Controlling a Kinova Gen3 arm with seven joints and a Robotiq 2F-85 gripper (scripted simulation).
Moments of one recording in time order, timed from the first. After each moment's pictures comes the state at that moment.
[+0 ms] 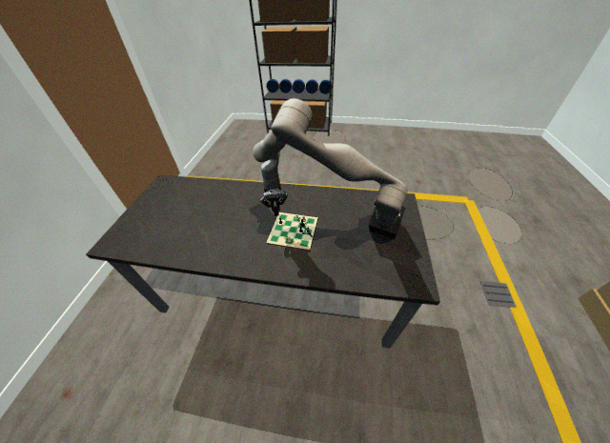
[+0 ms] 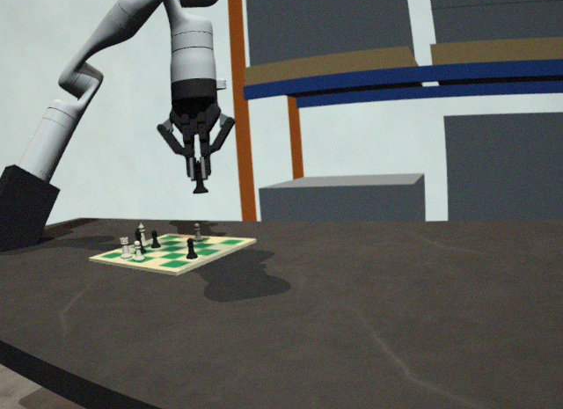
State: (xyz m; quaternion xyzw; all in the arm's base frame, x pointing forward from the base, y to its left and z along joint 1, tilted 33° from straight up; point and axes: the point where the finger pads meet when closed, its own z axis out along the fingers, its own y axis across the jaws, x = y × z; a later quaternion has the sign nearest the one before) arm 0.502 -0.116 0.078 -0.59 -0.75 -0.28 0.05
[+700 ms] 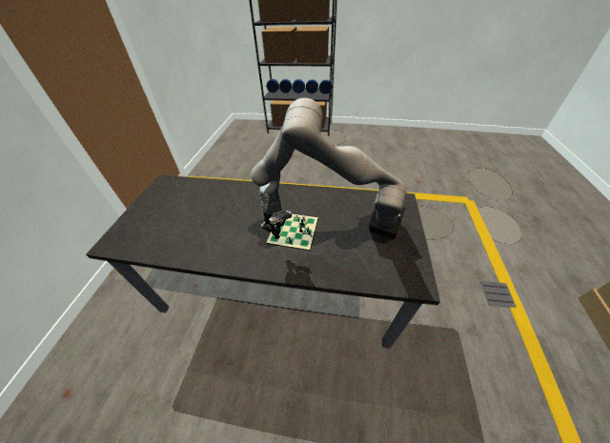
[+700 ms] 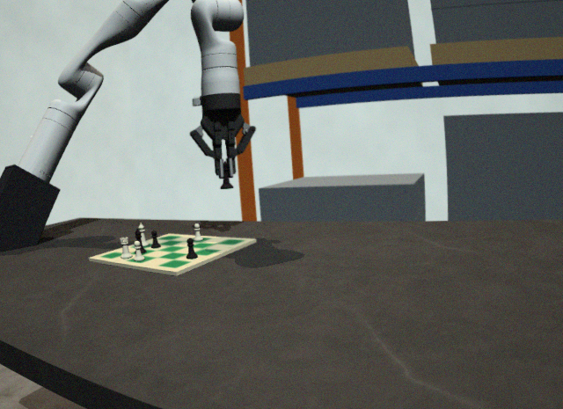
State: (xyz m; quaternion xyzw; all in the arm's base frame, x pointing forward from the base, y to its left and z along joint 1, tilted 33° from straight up) arm 0.487 0.010 0.136 -0.45 -0.84 -0.29 0.00
